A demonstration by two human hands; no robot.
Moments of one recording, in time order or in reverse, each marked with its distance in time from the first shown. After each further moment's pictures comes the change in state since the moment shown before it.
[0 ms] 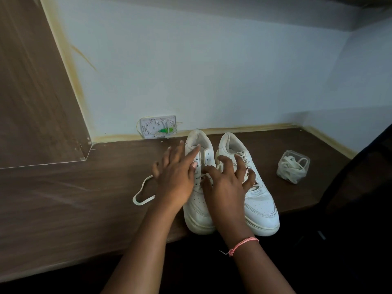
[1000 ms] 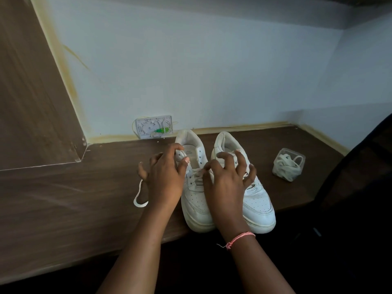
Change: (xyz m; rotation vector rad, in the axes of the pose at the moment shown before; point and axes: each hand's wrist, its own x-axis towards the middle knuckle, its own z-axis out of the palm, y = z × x) left_hand -0.001 0.000 0.000 -0.167 0.237 -0.162; right_hand 0.006 0.006 -0.002 0.030 0.128 0.020
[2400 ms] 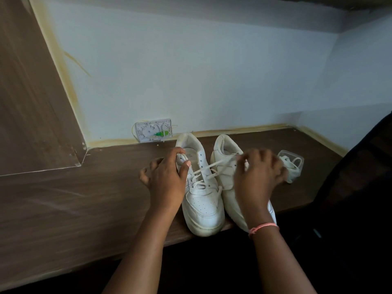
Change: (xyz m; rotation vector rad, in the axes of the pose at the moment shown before) left_hand -0.003 0.001 0.002 0.007 0.033 0.018; right_hand 0.034 0.039 -0.021 -0.055 0.121 0.269
